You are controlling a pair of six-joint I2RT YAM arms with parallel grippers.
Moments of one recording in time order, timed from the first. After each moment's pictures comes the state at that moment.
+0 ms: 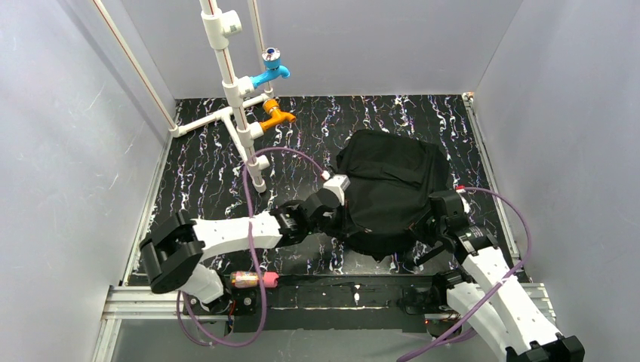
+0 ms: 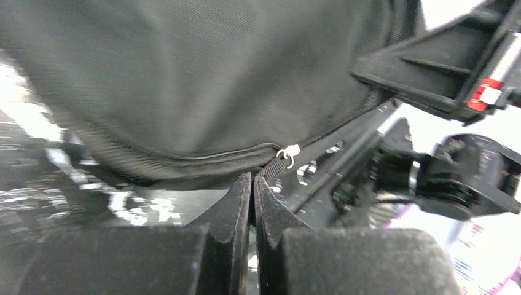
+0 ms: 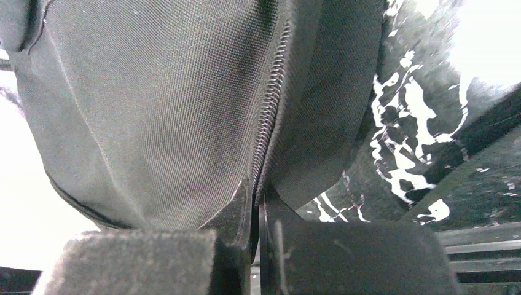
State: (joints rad) left arm -1.08 1.51 0.85 0.06 0.03 -0.82; right arm 0.33 0.66 0.51 -0.78 0.03 1.06
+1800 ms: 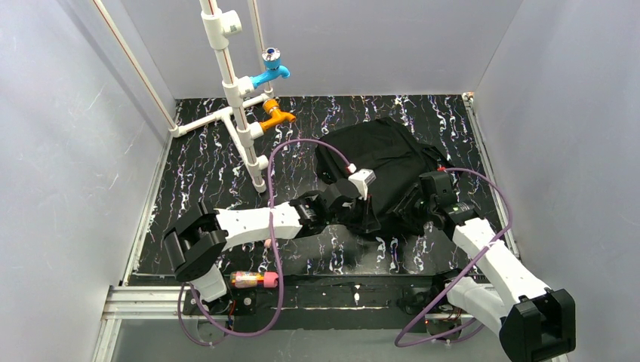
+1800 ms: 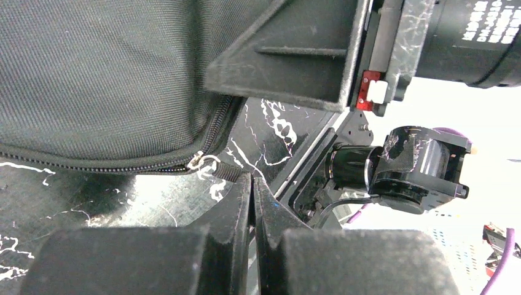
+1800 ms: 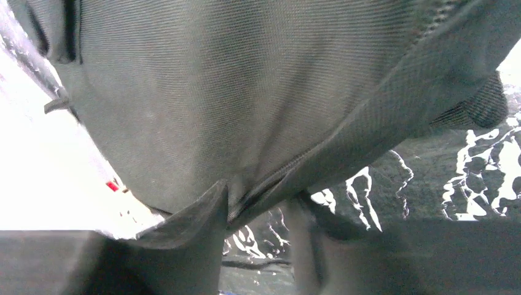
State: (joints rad) left arm -1.10 1.64 1.05 0.05 0.13 -0.71; right arm 0.34 0.94 0.64 -0.63 -0.13 0.97
